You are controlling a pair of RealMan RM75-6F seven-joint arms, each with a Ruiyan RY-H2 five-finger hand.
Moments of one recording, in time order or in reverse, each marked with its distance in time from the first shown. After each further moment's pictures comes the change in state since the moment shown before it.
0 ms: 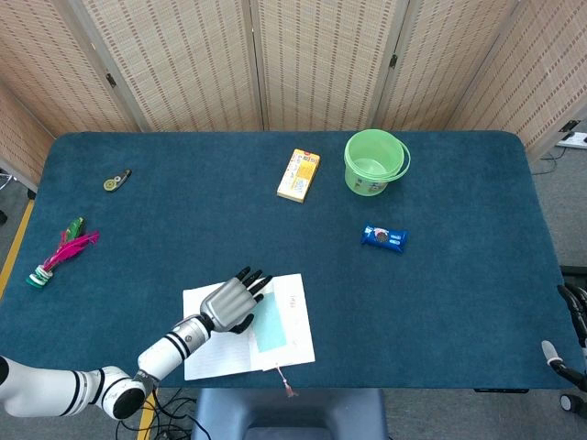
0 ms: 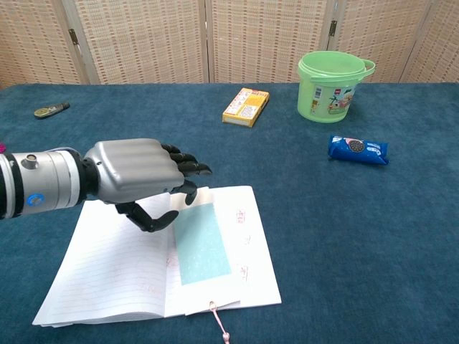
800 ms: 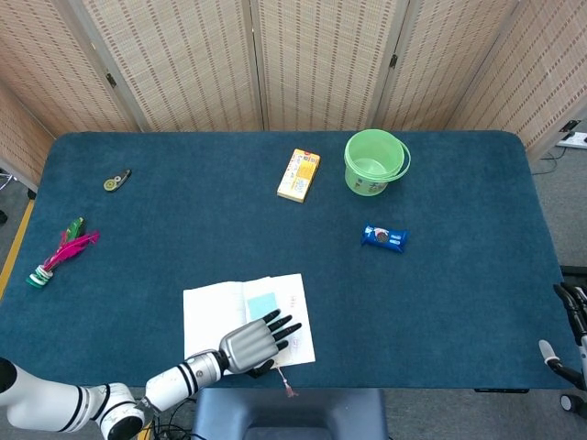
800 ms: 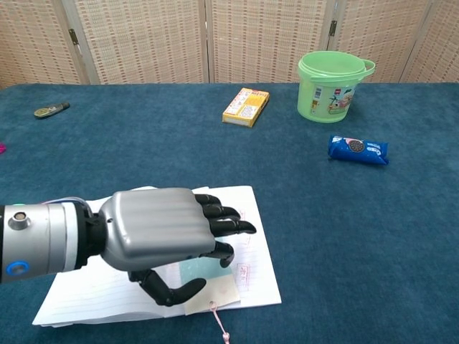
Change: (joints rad) left arm 0.023 -0.055 0.059 -0.065 0.222 -0.041 -0.064; right arm 0.006 -0.007 0.000 0.009 0.006 -0.015 0.006
